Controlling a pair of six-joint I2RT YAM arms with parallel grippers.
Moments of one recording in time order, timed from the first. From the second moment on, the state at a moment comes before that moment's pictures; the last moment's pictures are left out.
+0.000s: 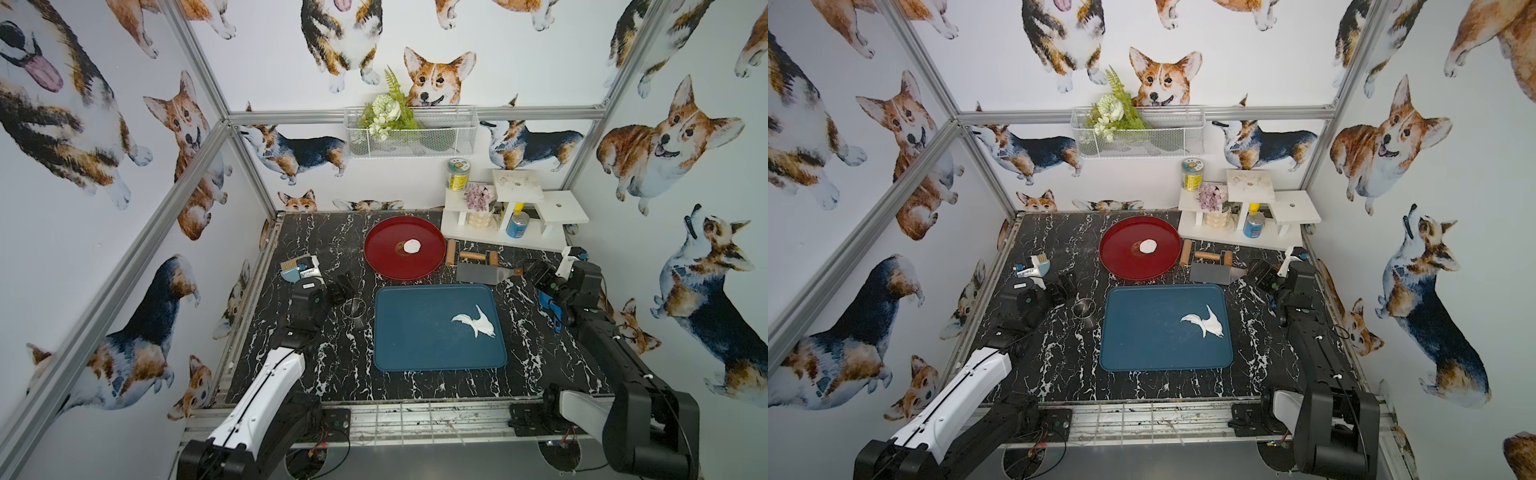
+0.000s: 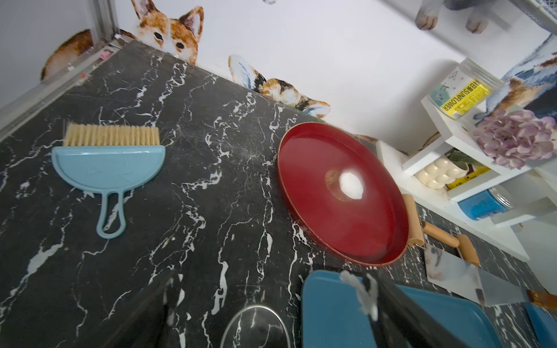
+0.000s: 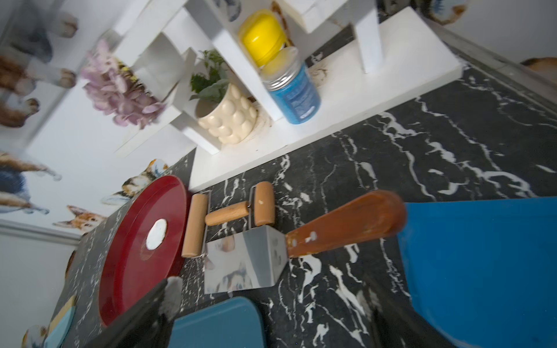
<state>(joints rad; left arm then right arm) -0.15 0.90 0.48 0.03 -0.09 -0.45 -0.19 1.05 0.55 0.06 -0.27 0.50</state>
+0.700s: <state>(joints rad) -0.15 1.06 0.35 0.42 -0.26 -0.22 0.16 0.83 0.26 0.24 -0.08 0.27</state>
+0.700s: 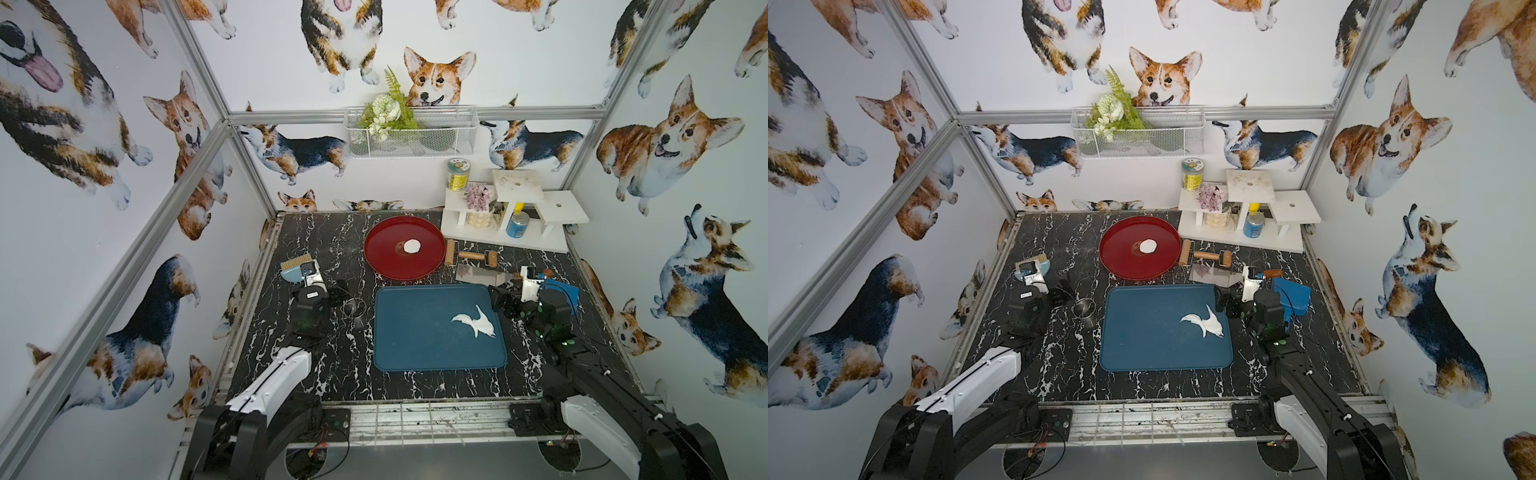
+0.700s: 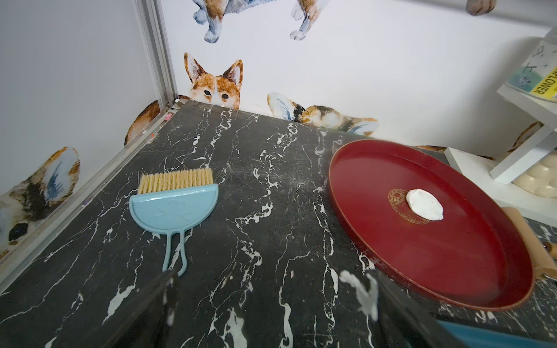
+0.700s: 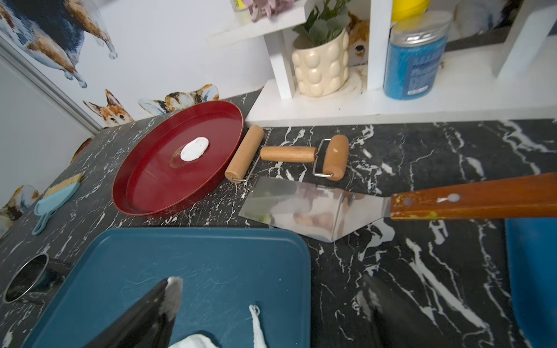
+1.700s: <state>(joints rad) -0.04 1.56 0.26 1.08 -0.19 0.01 -0.03 1.18 0.08 0.93 0.07 0.11</state>
